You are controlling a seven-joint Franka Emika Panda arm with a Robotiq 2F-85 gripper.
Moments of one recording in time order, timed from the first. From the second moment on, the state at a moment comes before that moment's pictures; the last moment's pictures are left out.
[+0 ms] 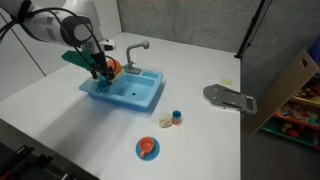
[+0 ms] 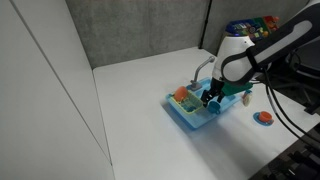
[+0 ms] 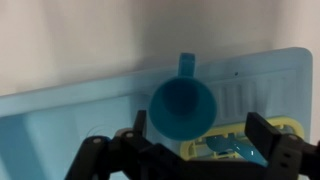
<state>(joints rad) 0.07 0.55 0.06 -2.07 0.02 2.56 0.20</state>
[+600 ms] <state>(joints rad) 0.09 0.55 0.04 -2.08 0.02 2.61 0.20</state>
